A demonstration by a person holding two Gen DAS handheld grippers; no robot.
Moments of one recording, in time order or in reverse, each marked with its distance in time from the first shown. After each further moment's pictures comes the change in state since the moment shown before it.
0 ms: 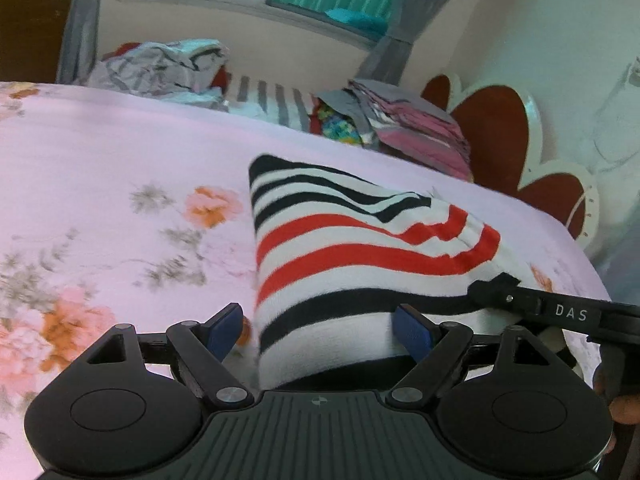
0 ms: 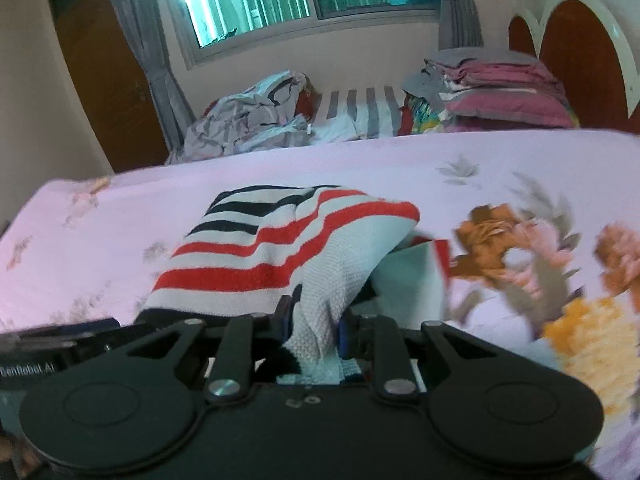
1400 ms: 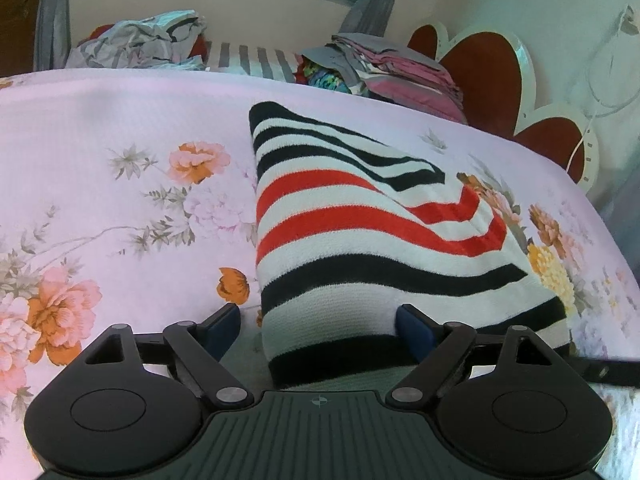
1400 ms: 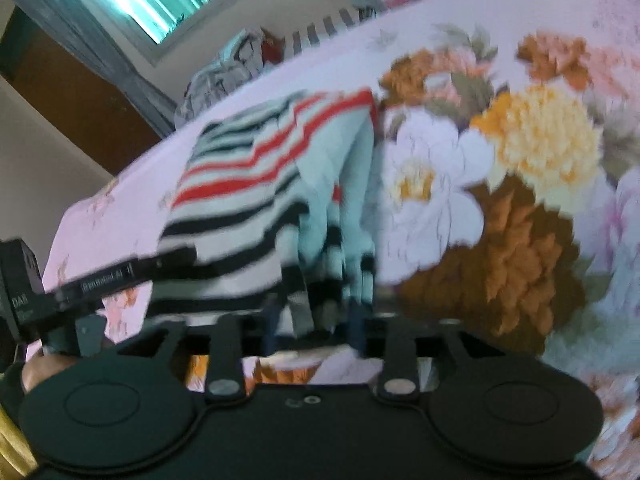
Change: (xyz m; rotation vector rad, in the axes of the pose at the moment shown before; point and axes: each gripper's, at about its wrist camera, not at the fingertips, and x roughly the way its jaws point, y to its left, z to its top) left arm 0.015 0.001 -0.008 0.082 0.120 -0.002; right arm -0.059 -0.057 -0.071 0.340 0.116 0.117
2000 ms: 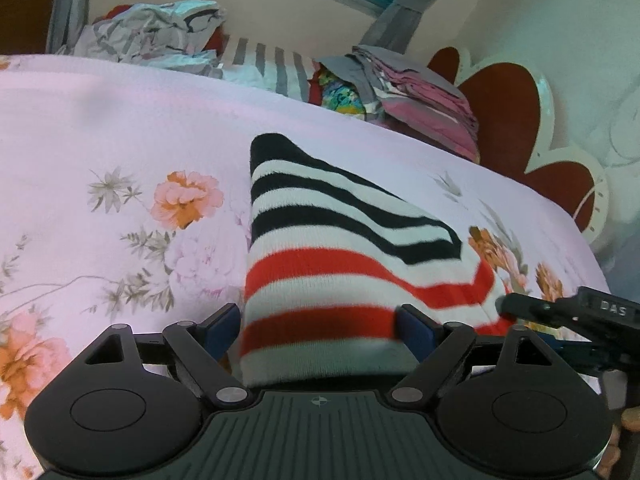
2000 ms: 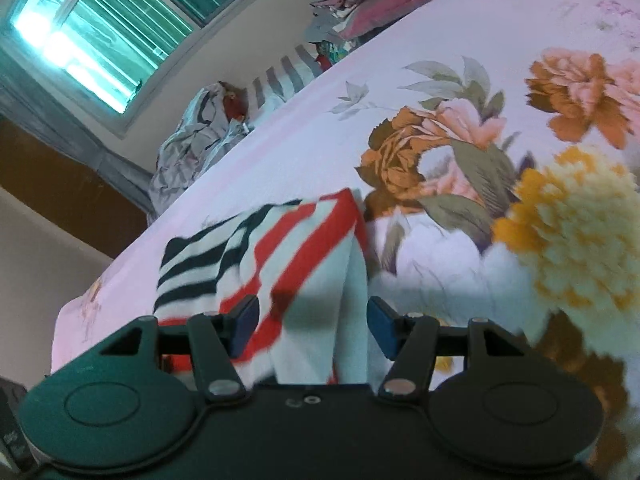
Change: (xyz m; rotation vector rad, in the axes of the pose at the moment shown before) left arm 0.038 0.007 0.048 -0.126 -0.010 -0.018; right arm 0.078 -0.019 0.093 0.181 -0.078 -0.016
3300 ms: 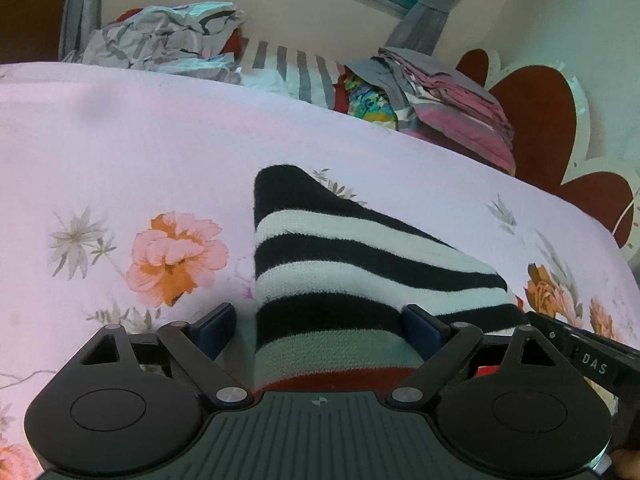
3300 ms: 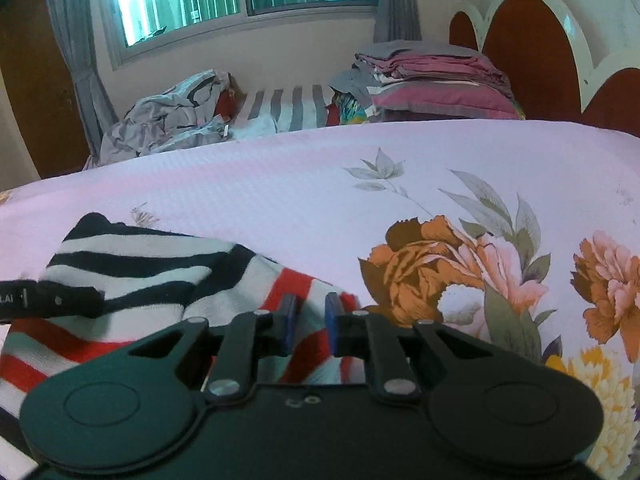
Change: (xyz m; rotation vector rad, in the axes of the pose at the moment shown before) left arm 0.068 0.004 0.038 -0.003 -0.010 0.086; right arm 0.056 0.041 0.007 -0.463 -0.146 -0.255
